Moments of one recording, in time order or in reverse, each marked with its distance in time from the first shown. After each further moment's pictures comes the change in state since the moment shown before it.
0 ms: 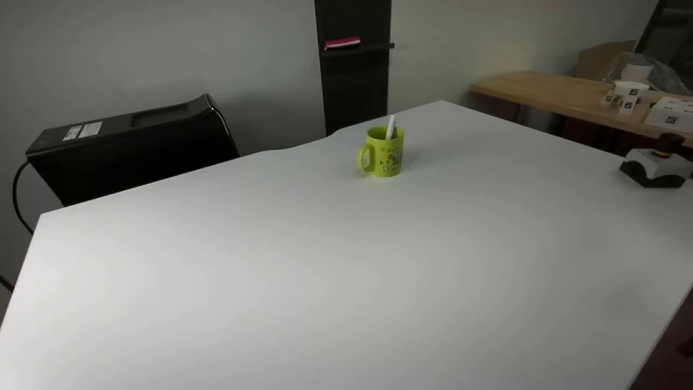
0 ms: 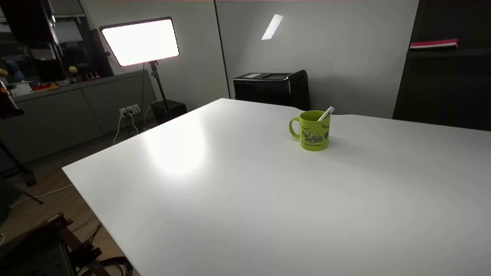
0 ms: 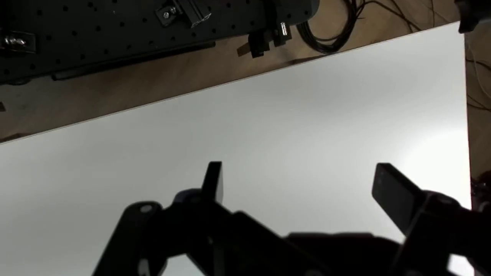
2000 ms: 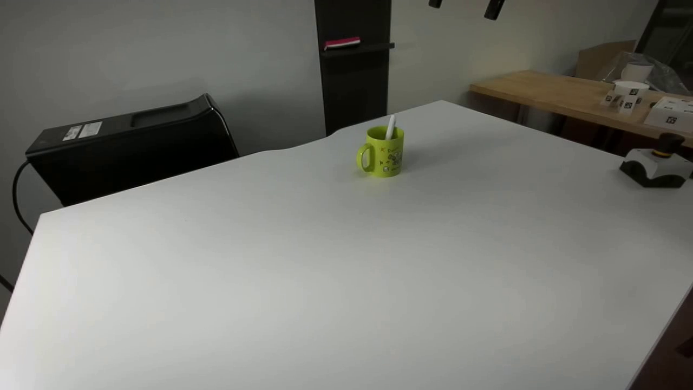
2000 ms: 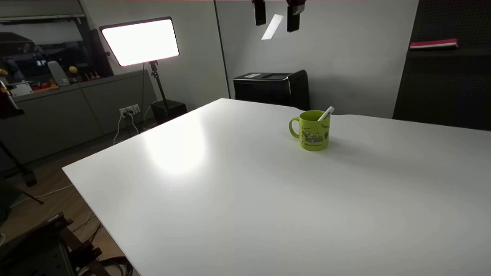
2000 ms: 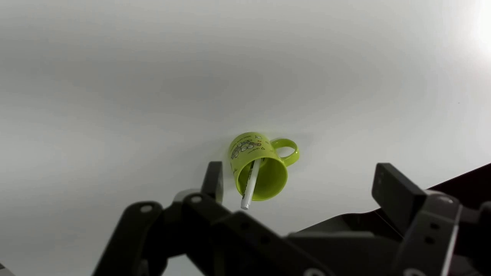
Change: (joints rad) arm -0.147 0.833 -0.097 0.731 -0.151 0.303 -0.096
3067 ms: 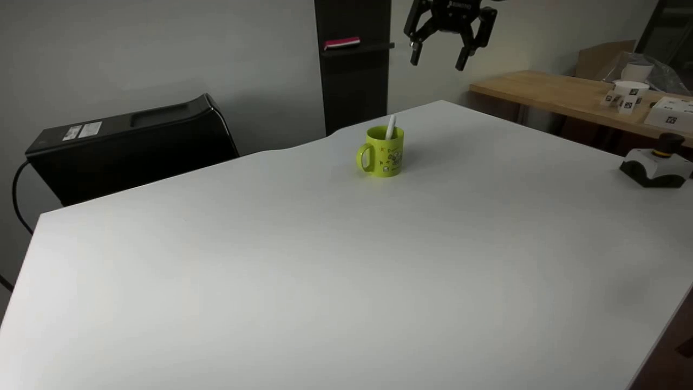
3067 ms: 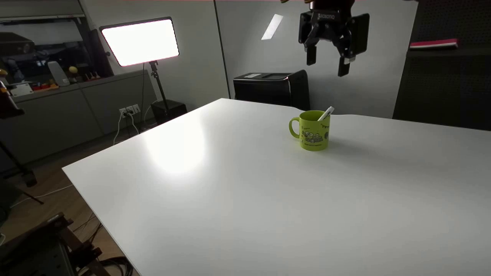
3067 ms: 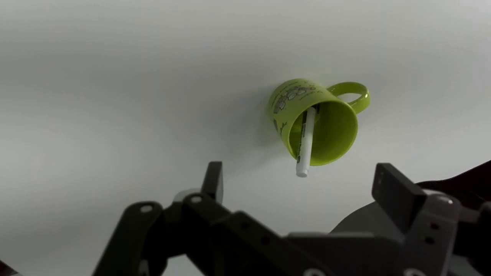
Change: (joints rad) arm -0.033 0.382 -0.039 0.279 0.002 0.114 0.032
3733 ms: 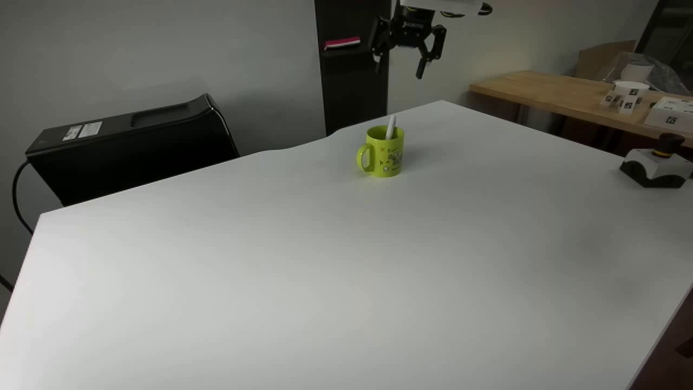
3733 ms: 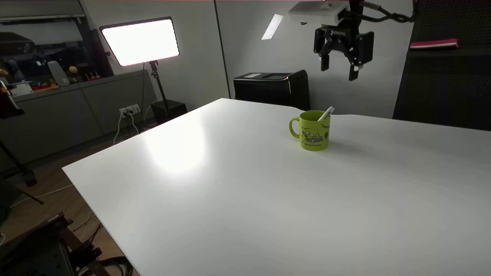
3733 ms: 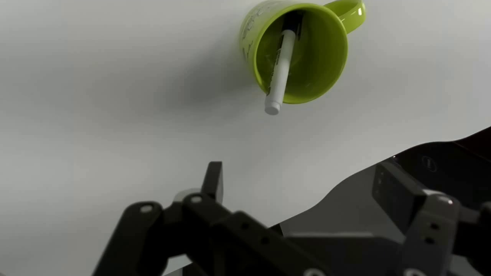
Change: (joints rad) arm 0.019 0.320 0.002 0.424 -0.025 -0.058 0.071
